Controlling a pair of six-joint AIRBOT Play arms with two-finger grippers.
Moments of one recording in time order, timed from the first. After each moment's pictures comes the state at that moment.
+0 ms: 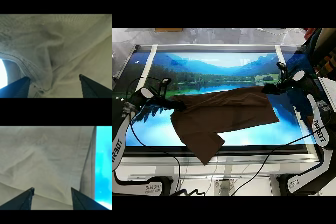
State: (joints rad) left arm 0.08 -1.50 1.15 1.09 -0.94 -1.01; right arm -0.11 -1.75 1.59 -1.09 1.08 1.19
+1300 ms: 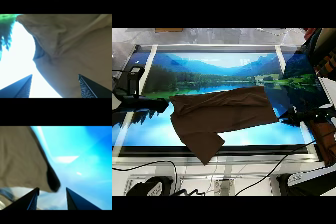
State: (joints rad) left arm 0.08 -0.98 1.07 1.33 -1.11 -1.24; right arm -0.59 -1.73 1.10 -0.80 1.33 1.06
